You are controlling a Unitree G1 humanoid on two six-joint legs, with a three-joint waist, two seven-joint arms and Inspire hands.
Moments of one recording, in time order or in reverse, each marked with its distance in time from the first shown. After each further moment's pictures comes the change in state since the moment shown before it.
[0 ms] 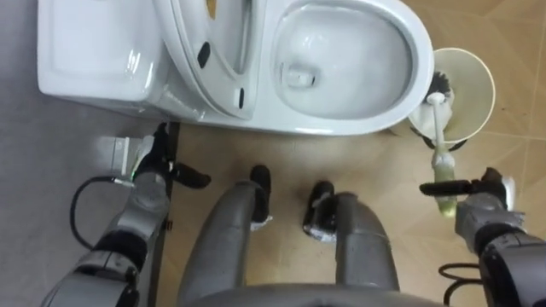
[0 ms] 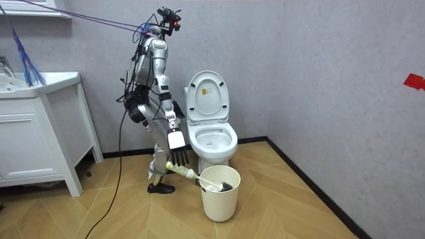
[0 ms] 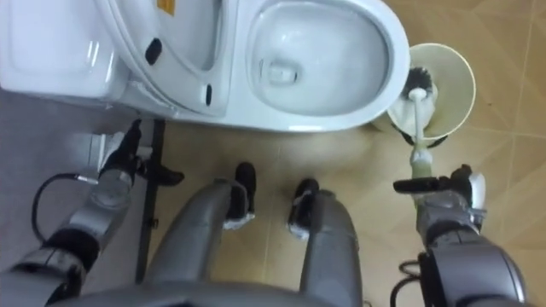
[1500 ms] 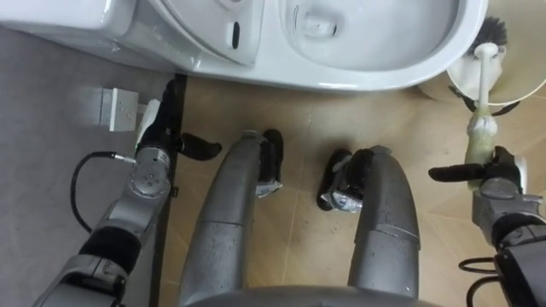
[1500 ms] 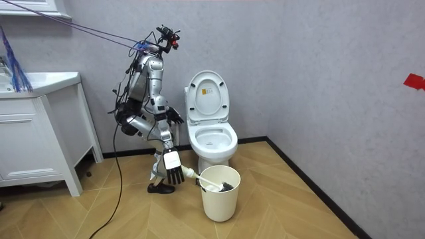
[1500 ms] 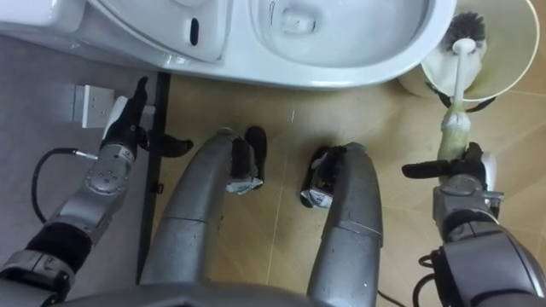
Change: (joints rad) left arm 0.075 0.066 -0.078 -0.251 -0.061 -0.034 0.000; right arm -0.038 -0.077 0.117 -0.009 0.149 -0.030 0.051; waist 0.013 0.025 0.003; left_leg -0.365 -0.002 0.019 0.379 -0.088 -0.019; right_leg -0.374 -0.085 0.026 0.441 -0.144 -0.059
